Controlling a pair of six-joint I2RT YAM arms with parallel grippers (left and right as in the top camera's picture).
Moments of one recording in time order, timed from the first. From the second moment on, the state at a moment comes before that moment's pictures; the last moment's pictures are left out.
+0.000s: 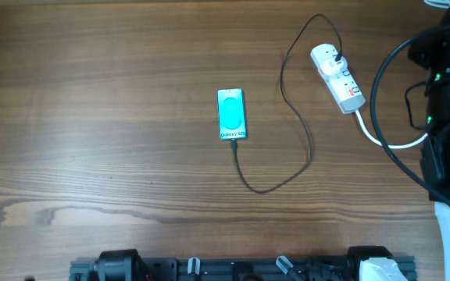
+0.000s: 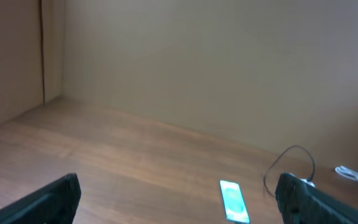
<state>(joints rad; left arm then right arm) 0.05 0.01 1.31 -1.29 -0.05 -0.27 0.02 1.09 1.36 -0.33 0.29 0.41</state>
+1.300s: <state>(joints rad) 0.05 0.01 0.12 -0.07 0.03 -0.42 0.02 1.07 1.36 -0.34 0.26 0.42</state>
